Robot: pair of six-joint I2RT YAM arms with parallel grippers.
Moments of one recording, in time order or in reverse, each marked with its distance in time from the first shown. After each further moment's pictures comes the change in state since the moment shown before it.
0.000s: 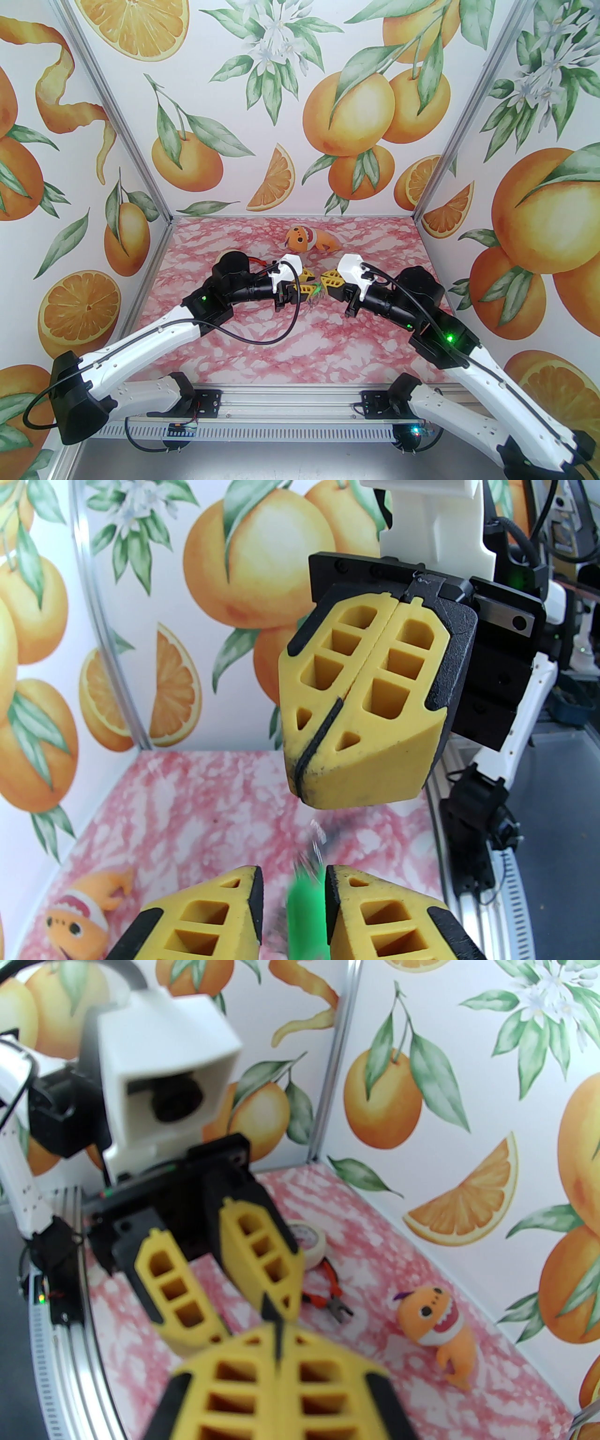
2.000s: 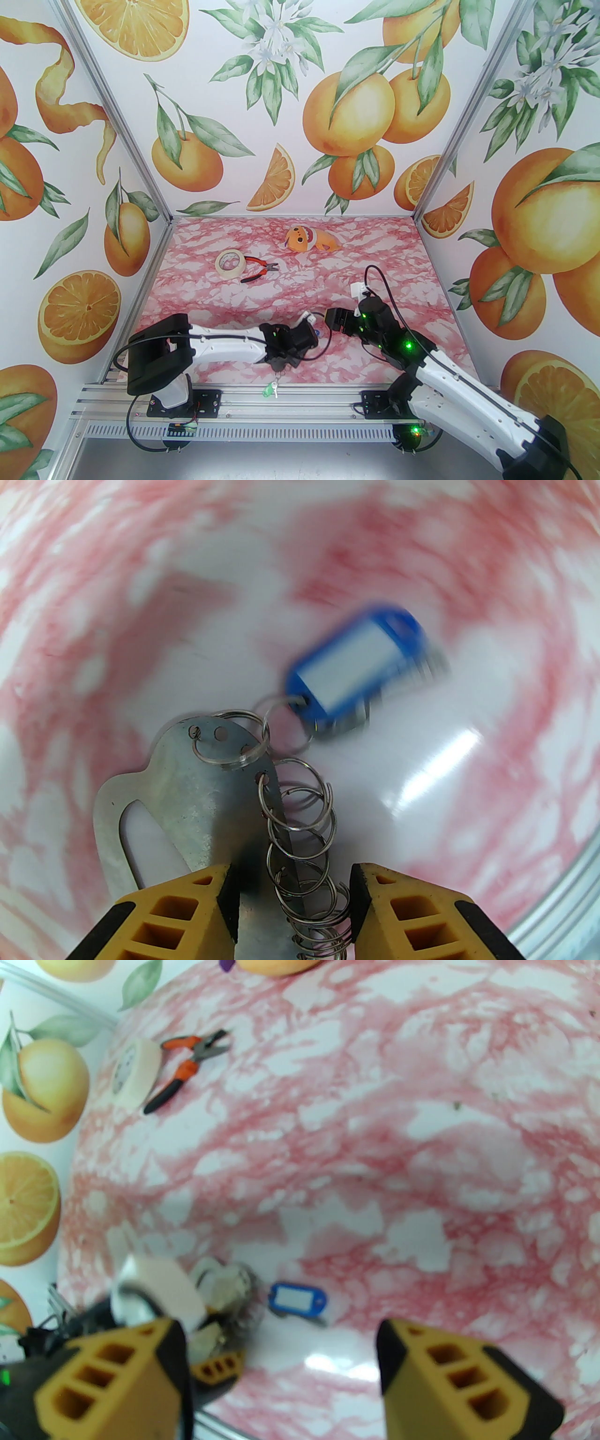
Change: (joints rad) left arm -0.301 0.476 -0.094 -0.518 -0.824 -0.693; right arm -0.046 -0.029 -0.493 -0.081 0.300 0.964
